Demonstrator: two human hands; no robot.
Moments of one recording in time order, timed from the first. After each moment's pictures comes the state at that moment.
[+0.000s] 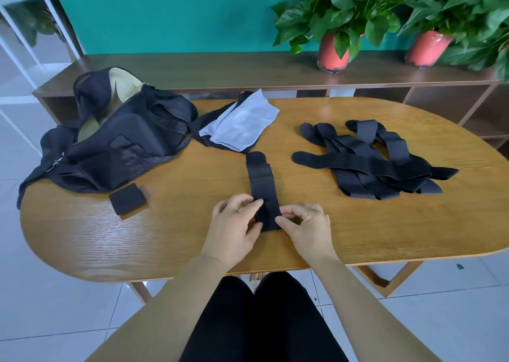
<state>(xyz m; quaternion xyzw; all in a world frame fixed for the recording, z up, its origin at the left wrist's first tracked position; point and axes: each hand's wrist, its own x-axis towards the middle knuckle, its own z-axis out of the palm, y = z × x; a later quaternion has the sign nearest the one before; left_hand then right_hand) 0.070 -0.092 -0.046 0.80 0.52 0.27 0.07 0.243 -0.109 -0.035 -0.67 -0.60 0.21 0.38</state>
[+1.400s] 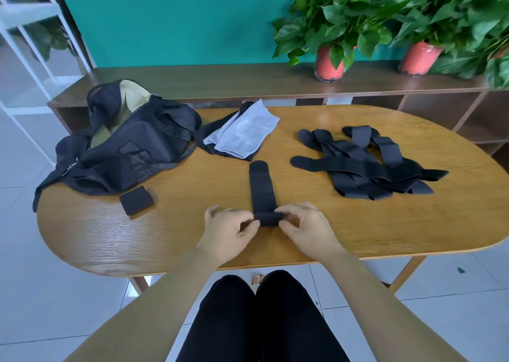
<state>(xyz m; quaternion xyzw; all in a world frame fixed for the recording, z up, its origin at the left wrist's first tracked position) 0.060 -0.106 -0.019 0.79 0.57 0.19 0.14 0.255 -0.117 -0.017 -0.62 -0.70 0.24 0.26</state>
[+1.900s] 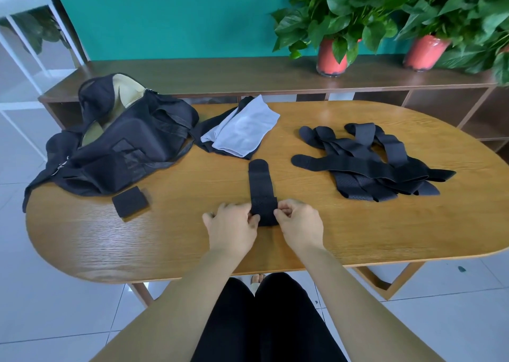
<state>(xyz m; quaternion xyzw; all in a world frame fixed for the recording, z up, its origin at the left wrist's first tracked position) 0.089 -0.091 -0.025 0.70 0.68 0.20 0.09 0.229 -0.091 -0.030 -0.72 -0.59 0.21 0.31</state>
